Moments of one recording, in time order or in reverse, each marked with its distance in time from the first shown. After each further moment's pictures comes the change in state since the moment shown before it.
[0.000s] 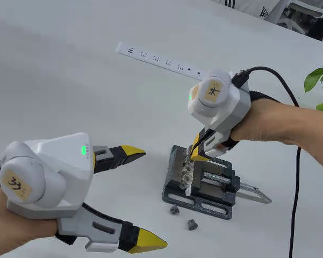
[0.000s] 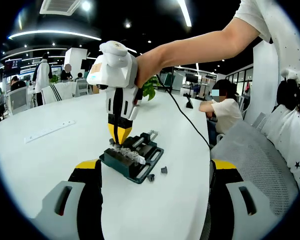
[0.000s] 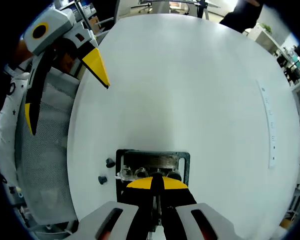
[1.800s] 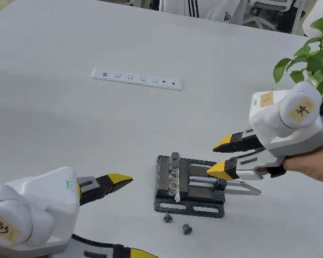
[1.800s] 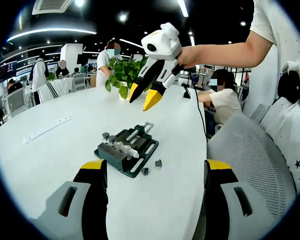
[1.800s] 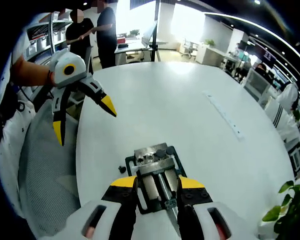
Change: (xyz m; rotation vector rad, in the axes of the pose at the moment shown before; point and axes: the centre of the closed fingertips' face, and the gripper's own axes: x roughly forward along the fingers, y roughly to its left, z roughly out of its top) left arm 0.004 -0.016 -0.009 0.032 0.094 -0.008; right arm -0.079 0.040 -0.051 0.290 -0.445 -0.260
